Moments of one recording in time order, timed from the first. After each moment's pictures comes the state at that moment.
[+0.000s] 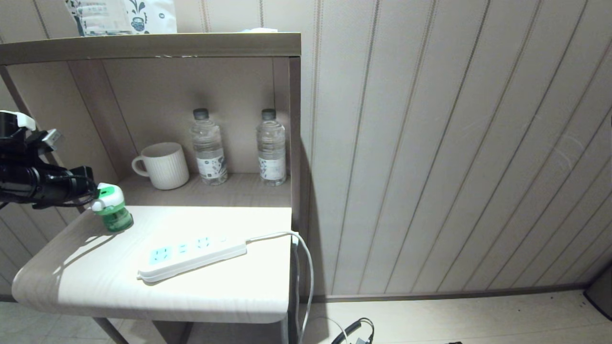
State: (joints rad) left arm 0.30 1.83 -1.28 0.12 -0.24 -0.08; right arm 0.00 0.01 0.00 0.01 -0.02 0.00
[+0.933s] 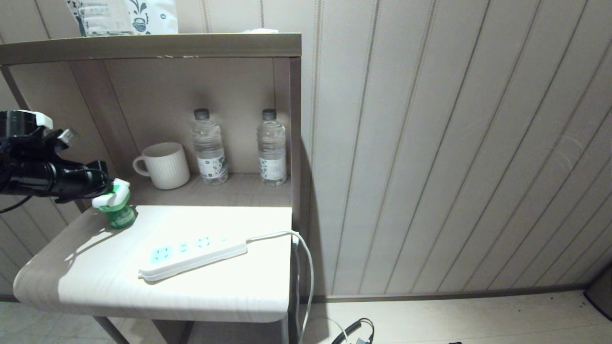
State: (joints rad) left arm 0.26 1.92 -1.36 0.12 -0.34 -0.13; right arm 0.00 0.01 0.00 0.01 -0.02 0.00
